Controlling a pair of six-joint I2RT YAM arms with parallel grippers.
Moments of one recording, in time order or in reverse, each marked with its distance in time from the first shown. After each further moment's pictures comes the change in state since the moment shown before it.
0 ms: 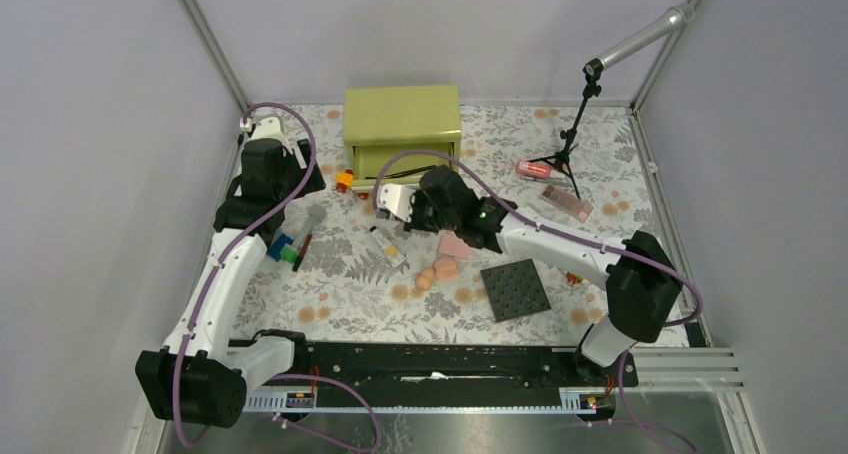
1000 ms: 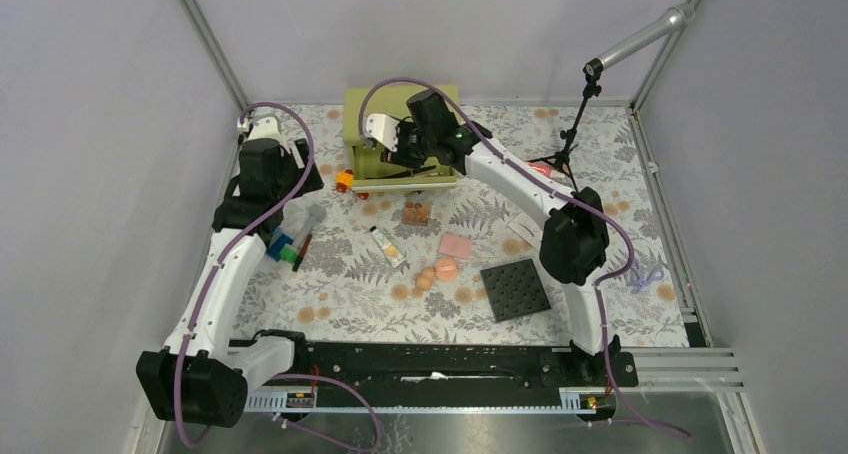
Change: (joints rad) left arm 0.015 0.000 0.000 0.000 0.000 0.000; right arm -0.215 0.487 0.776 -0.311 -0.189 -0.225
